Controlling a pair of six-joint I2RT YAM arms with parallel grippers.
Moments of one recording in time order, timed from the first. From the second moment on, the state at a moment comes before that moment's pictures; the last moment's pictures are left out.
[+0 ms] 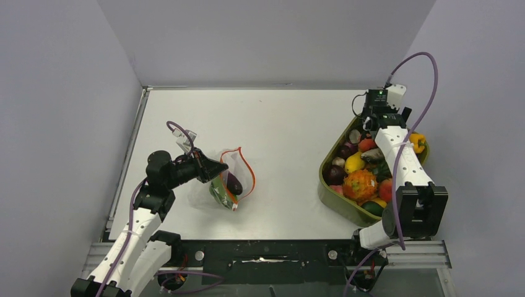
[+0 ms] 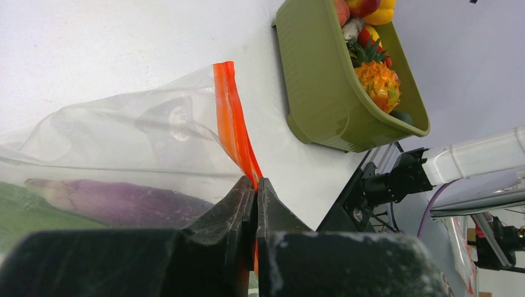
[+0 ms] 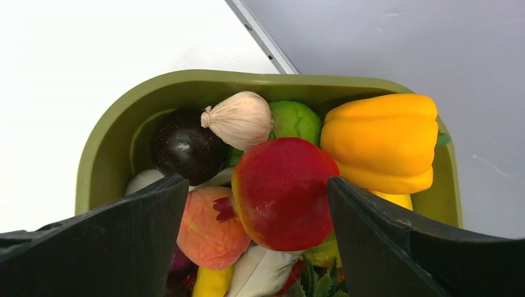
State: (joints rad) left arm -0.23 0.76 0.50 0.04 0.69 -0.58; right arm -0.01 1.48 1.31 -0.59 0.66 0.27
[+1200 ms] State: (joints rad) left arm -0.23 0.75 0.50 0.04 0.68 -0.58; right arm -0.06 1.42 1.24 -0.55 0.58 0.25
